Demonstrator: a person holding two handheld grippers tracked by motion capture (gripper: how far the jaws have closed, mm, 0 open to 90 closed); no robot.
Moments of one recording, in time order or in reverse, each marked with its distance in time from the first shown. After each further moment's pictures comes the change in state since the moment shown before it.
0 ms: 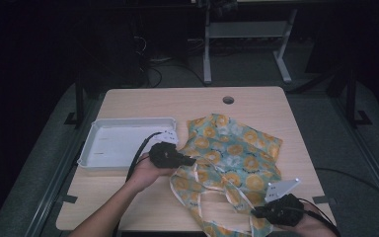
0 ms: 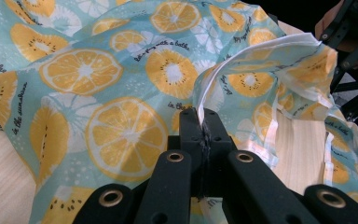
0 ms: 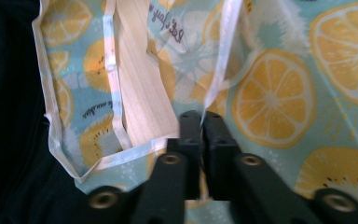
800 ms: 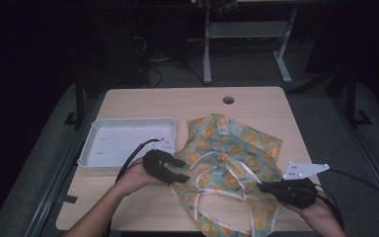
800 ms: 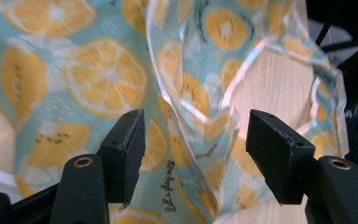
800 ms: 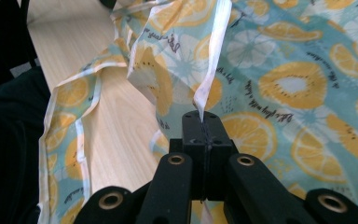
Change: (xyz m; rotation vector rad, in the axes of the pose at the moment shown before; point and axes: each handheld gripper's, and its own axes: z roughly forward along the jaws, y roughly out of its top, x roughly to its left) left arm -0.010 -0.017 -0.009 0.149 -0.026 0.057; right arm -0.023 0.016 -0.042 -0.287 -0.112 0.081
